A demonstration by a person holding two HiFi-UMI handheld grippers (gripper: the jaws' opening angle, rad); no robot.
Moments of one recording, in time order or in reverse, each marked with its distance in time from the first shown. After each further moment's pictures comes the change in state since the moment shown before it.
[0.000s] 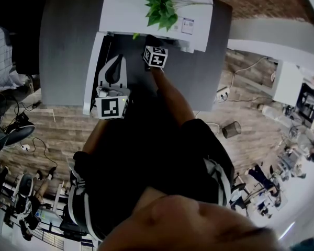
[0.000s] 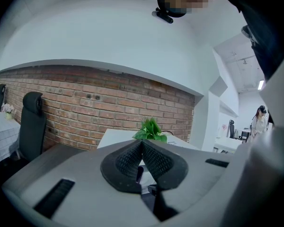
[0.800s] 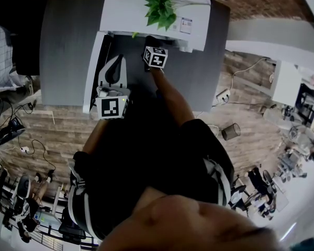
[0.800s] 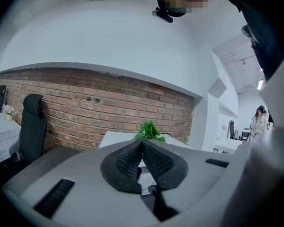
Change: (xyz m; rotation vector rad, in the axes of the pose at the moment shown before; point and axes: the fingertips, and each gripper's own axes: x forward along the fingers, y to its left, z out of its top) left arm -0.009 -0.003 0.008 0.011 -0.026 0.000; right arm -0.009 0.003 0.006 0.007 -0.010 0.002
